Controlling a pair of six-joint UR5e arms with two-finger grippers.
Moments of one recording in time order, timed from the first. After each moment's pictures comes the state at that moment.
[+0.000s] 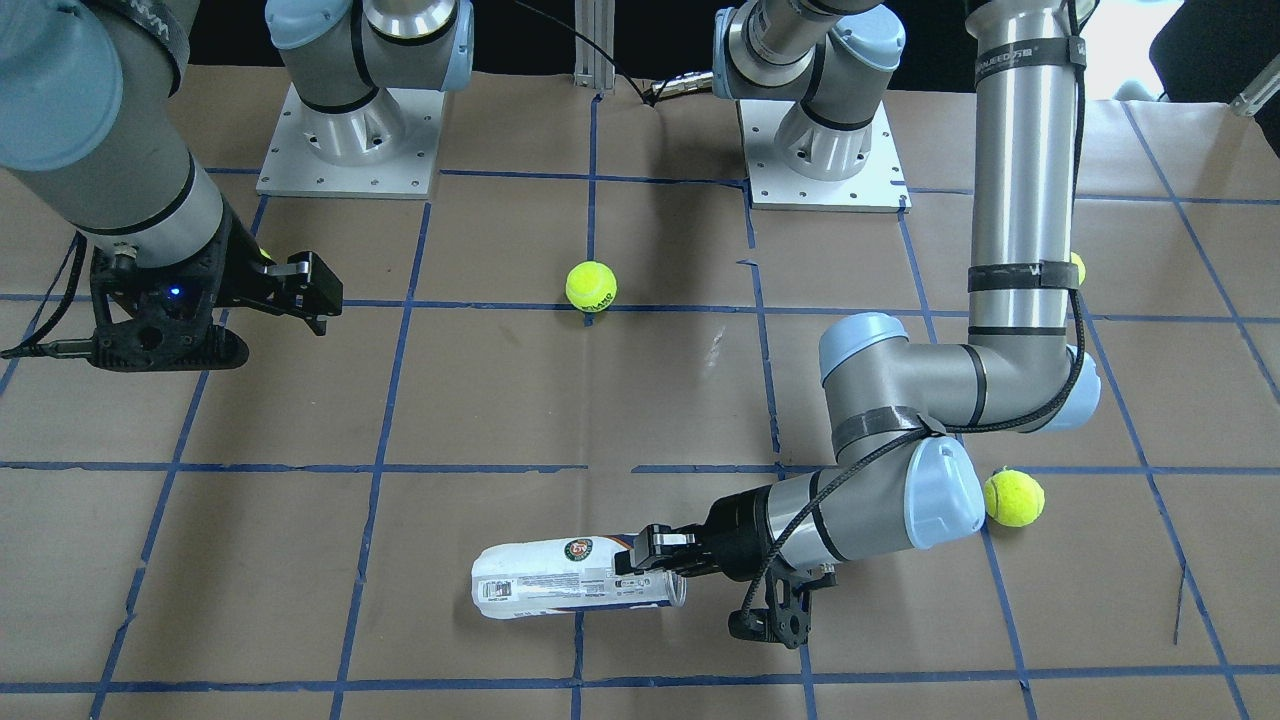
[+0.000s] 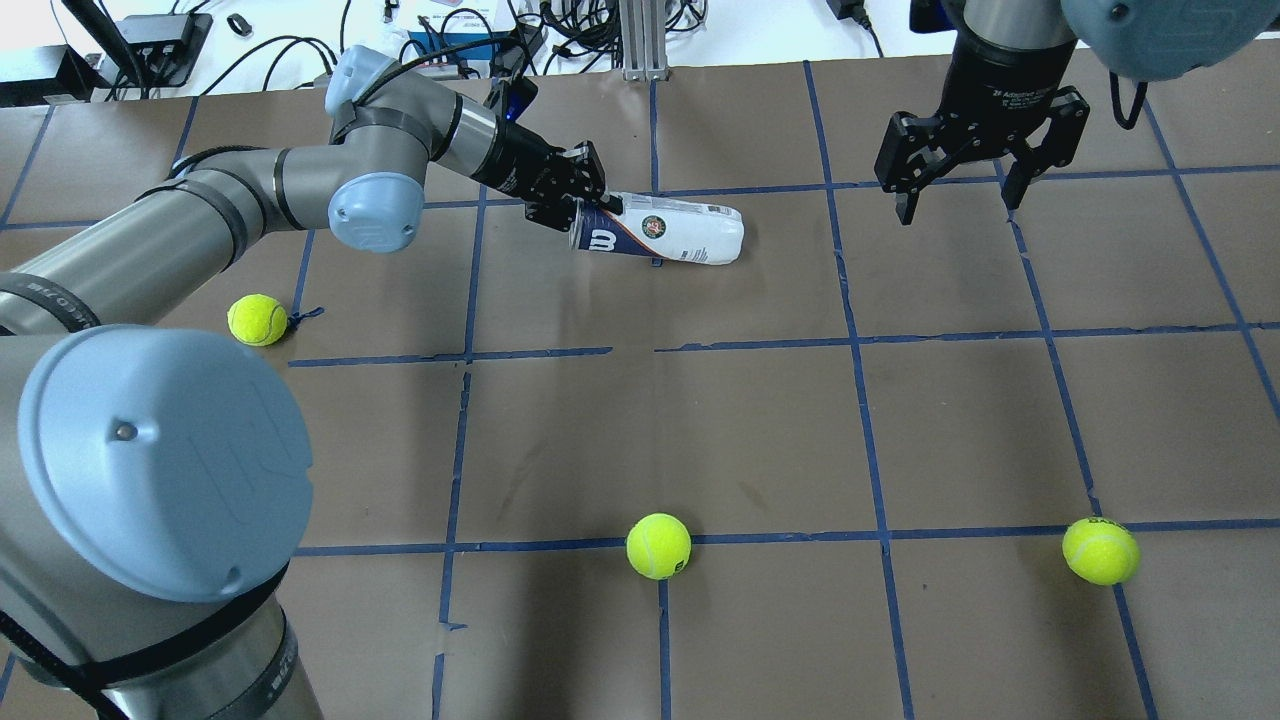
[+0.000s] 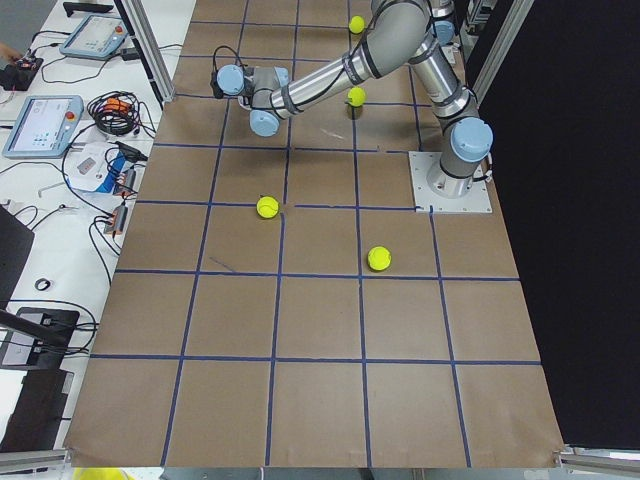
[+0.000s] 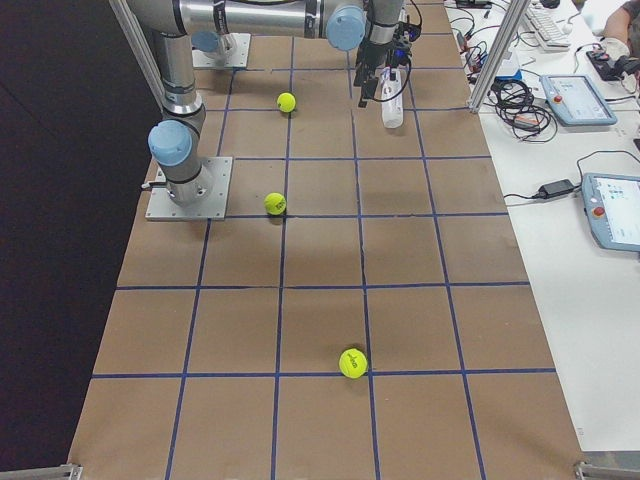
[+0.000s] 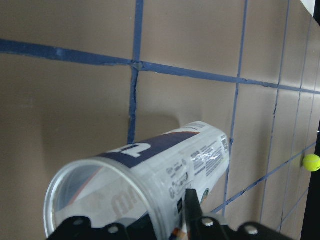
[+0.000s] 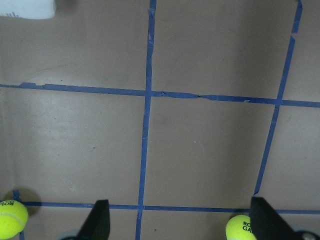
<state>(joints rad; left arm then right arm) -1.57 -2.22 -1.48 -0.99 0.74 -0.11 1.55 -1.37 1.42 -1.47 -1.63 -0.10</state>
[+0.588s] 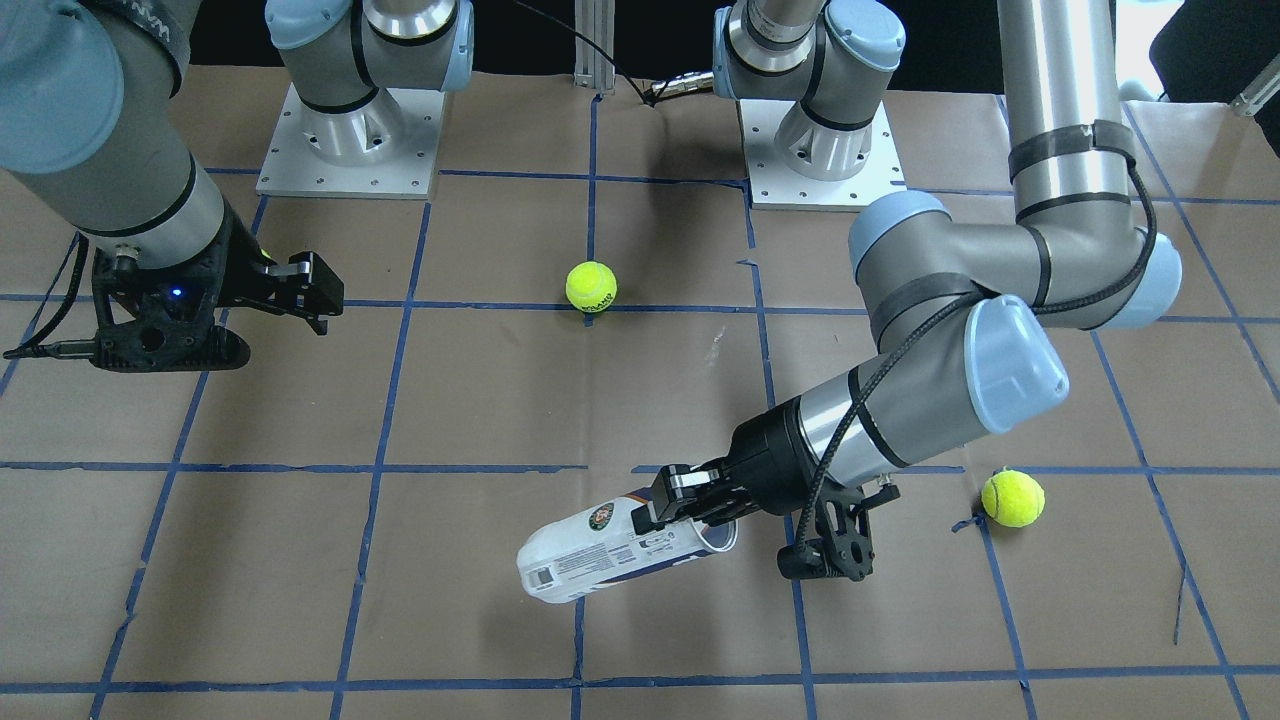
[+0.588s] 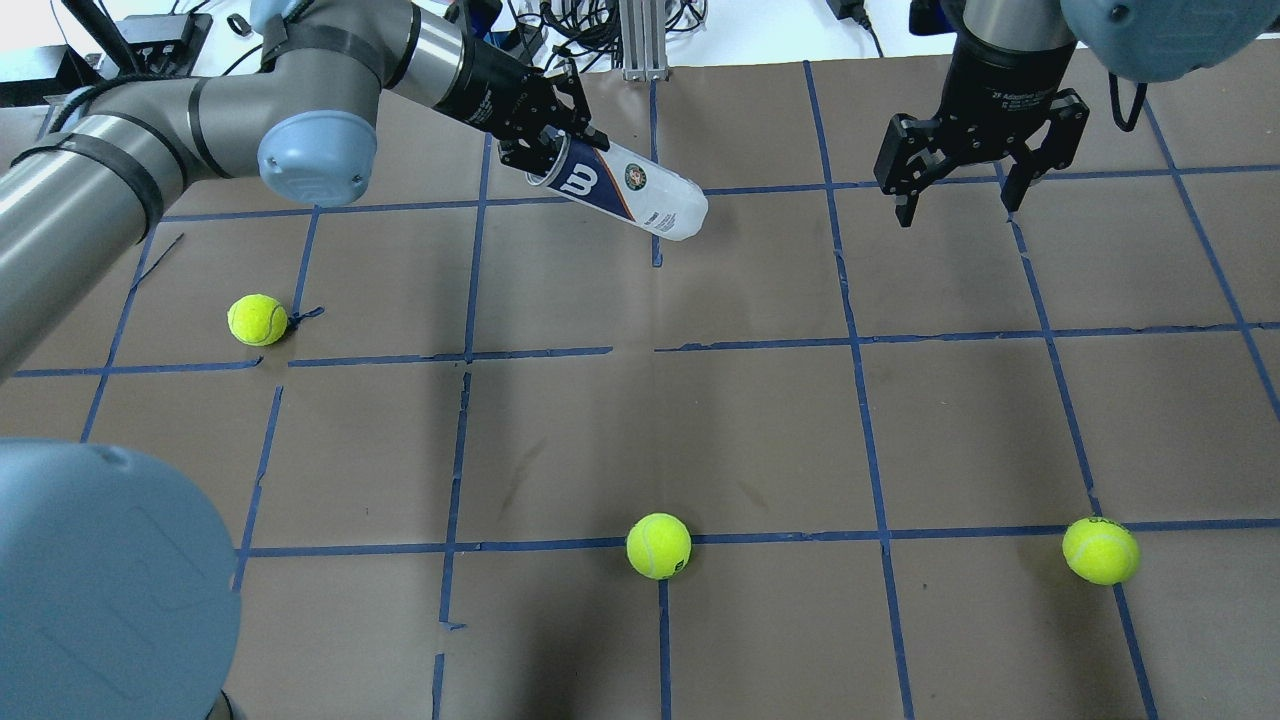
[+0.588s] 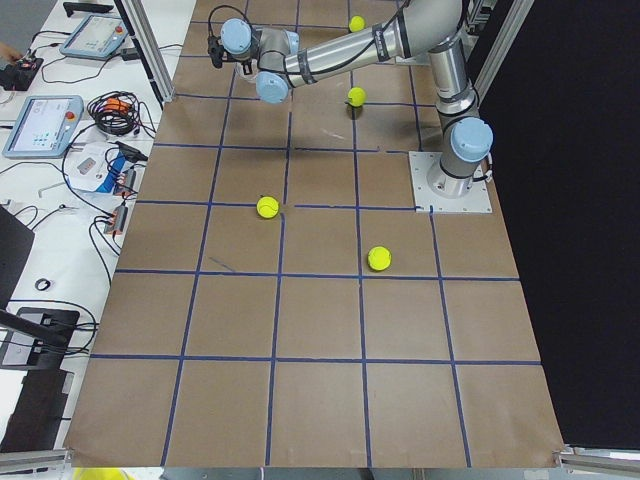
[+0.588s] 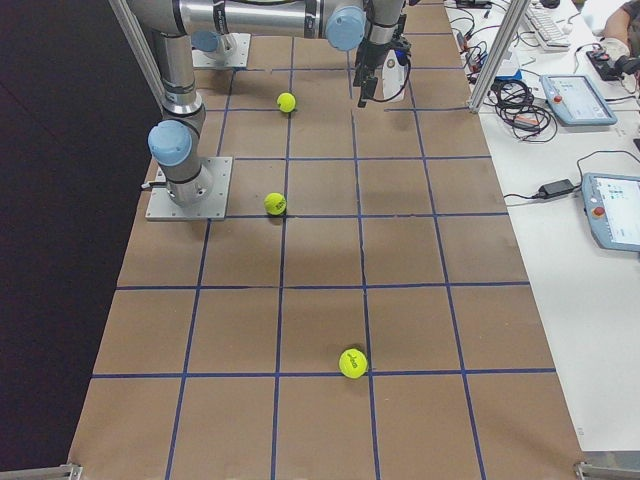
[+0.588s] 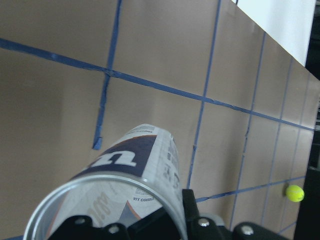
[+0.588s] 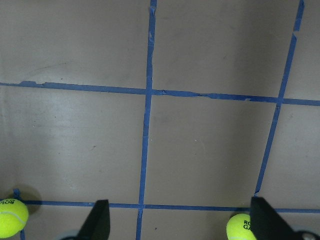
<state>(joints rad) -1.58 -2.03 -1.46 -1.07 0.88 -0.30 1.55 -1.37 1.42 -1.47 -1.63 -0.10</state>
